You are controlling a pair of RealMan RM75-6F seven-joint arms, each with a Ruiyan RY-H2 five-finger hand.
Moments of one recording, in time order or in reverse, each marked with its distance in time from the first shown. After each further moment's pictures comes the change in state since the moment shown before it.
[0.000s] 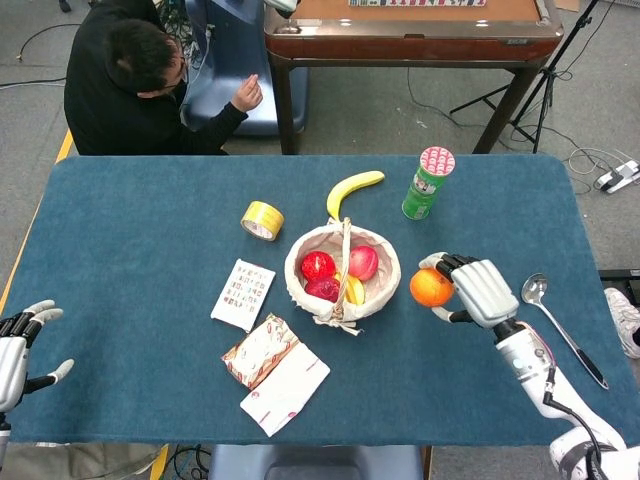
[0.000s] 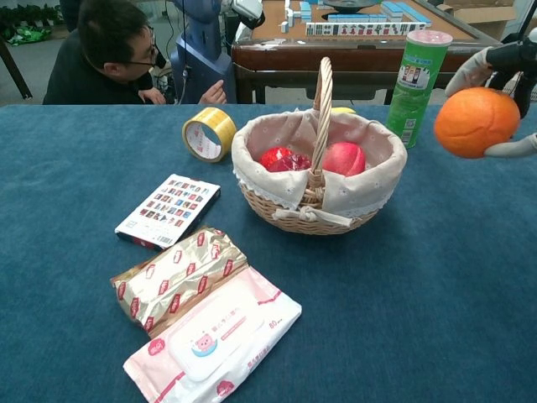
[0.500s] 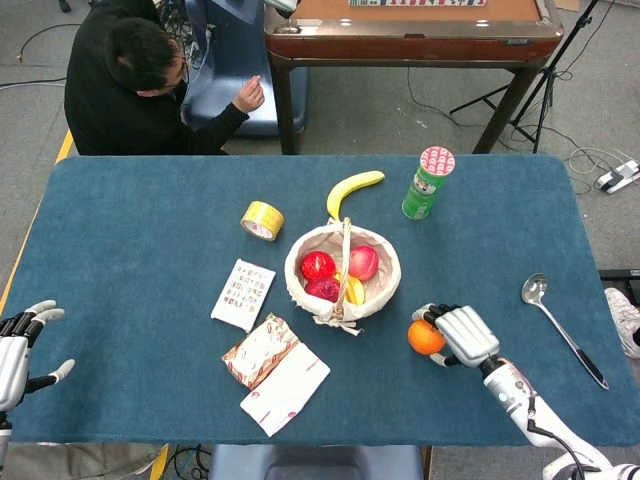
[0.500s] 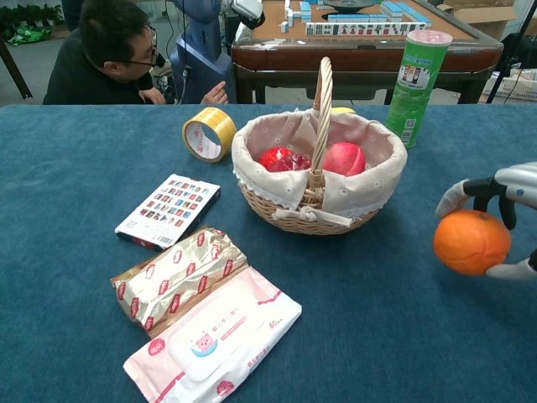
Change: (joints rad) left arm -0.006 -0.003 -0.001 0.003 -0.003 -0.008 0.004; right arm -0.067 -0.133 -0.149 0.149 -0.100 -0.029 -0.035
